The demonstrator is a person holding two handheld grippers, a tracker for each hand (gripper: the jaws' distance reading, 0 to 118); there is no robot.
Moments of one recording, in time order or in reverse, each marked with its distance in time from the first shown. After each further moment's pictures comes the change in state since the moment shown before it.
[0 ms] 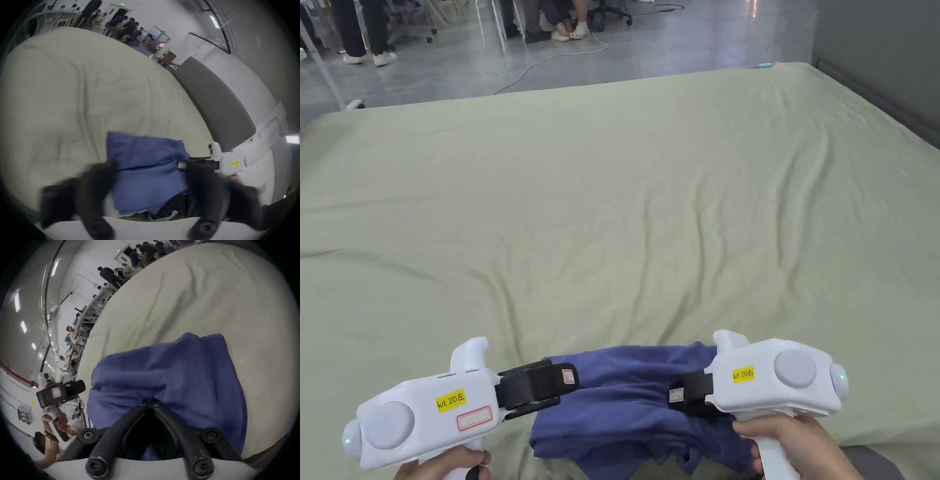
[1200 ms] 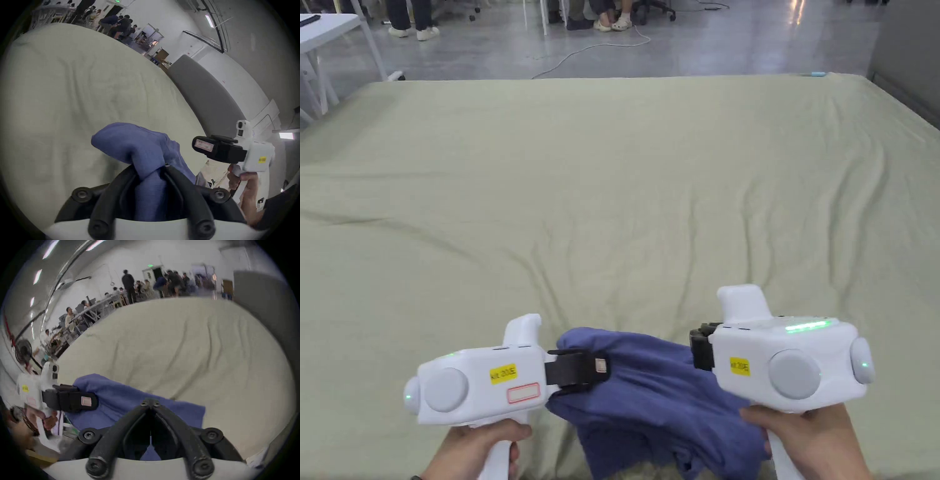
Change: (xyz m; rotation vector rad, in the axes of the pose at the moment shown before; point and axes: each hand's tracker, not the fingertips) left arm -0.021 0.026 -0.001 0.017 -0.105 -0.066; right arm -0.141 0.015 0.011 0.256 -0.320 0.485
